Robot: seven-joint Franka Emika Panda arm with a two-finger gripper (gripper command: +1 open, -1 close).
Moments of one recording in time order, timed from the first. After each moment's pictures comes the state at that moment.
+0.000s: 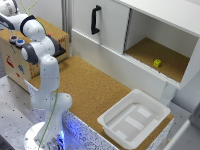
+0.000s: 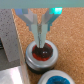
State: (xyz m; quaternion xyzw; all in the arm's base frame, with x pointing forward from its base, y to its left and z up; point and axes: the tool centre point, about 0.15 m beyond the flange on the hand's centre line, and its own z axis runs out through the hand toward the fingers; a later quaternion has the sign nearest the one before) arm 0.150 0.600 0.485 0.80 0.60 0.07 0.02
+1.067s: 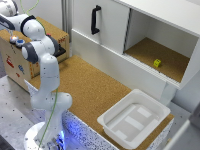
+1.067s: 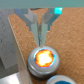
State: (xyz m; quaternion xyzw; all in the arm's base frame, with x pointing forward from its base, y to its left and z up) arm 0.150 0.603 0.507 0.83 0.55 0.08 0.01
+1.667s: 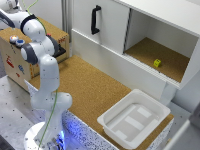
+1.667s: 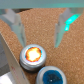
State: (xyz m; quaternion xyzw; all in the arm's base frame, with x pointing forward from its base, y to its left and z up) arm 0.152 0.572 0.534 0.88 0.47 0.07 0.02
